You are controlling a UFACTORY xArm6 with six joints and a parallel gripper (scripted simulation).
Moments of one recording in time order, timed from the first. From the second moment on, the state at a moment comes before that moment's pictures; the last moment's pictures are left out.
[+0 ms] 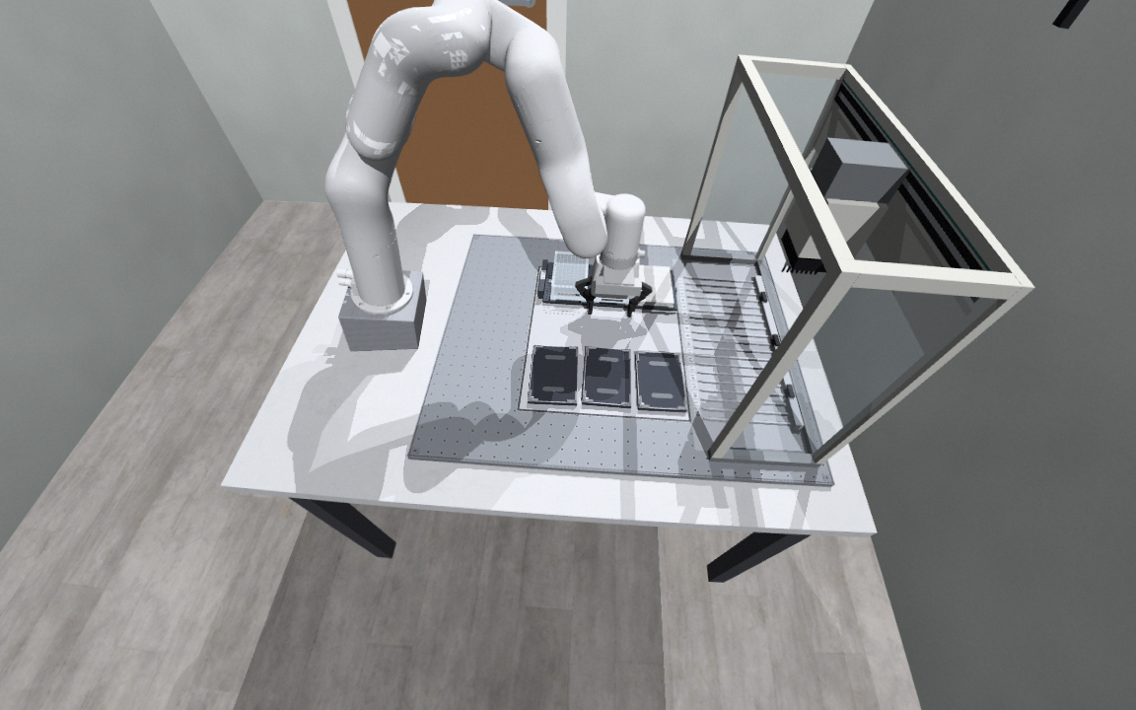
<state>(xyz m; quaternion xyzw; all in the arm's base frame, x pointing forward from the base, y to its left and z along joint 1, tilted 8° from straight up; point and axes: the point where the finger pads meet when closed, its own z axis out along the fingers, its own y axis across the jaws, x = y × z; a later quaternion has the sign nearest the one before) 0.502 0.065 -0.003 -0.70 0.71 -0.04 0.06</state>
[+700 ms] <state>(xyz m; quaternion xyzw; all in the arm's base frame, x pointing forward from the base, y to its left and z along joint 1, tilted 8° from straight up) 0.502 0.074 -0.003 -0.70 0.71 -0.04 0.06</state>
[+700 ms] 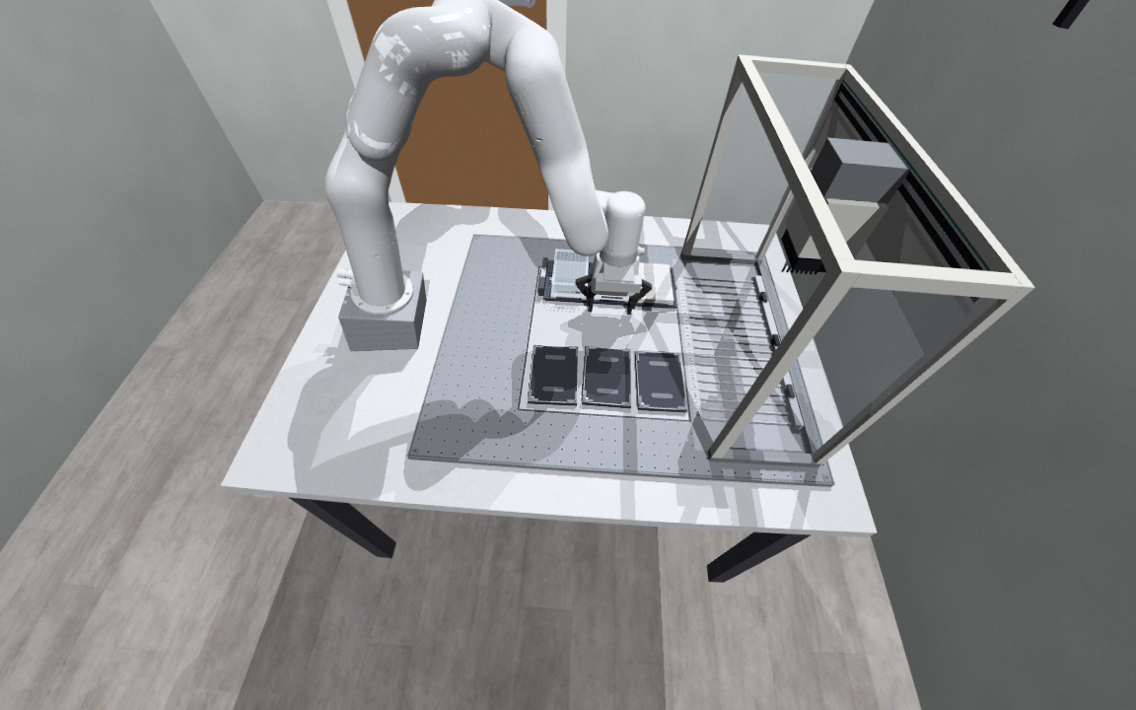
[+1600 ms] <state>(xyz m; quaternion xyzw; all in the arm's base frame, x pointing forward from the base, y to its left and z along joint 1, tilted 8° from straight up) 0.502 0.070 -0.003 -0.70 0.71 -0.04 0.06</state>
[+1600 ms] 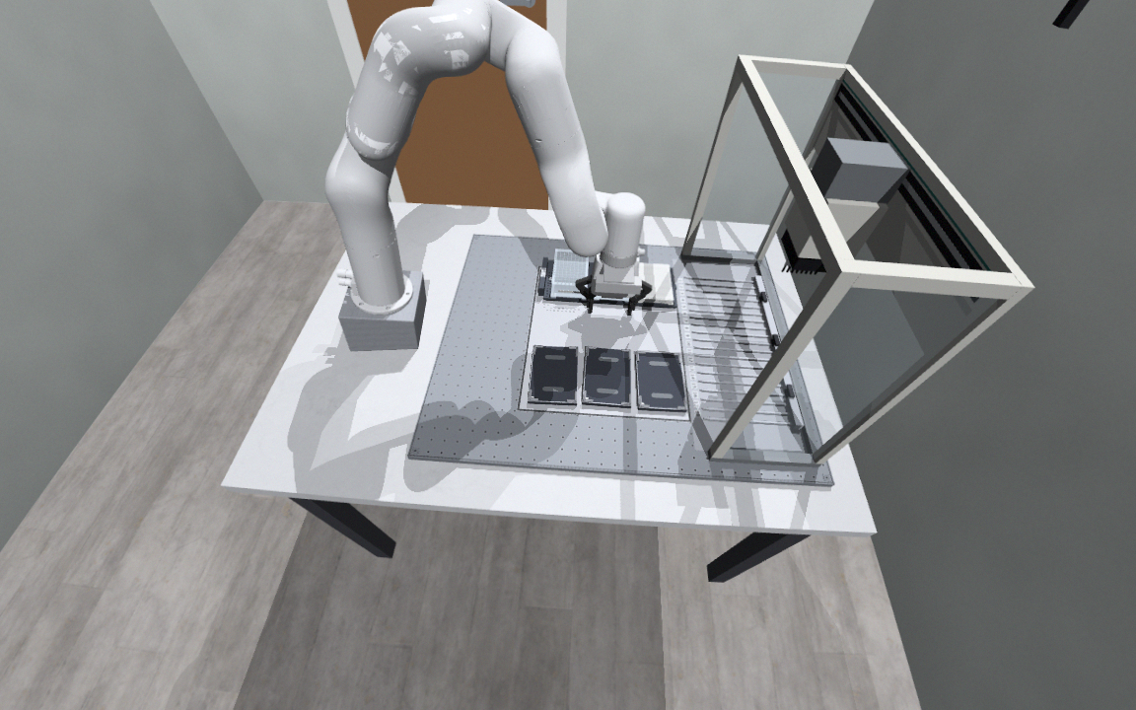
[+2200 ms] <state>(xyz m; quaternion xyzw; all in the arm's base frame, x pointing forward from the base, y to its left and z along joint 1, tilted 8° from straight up) 0.501 0.064 -0.001 -0.70 0.71 -0.04 0.06</state>
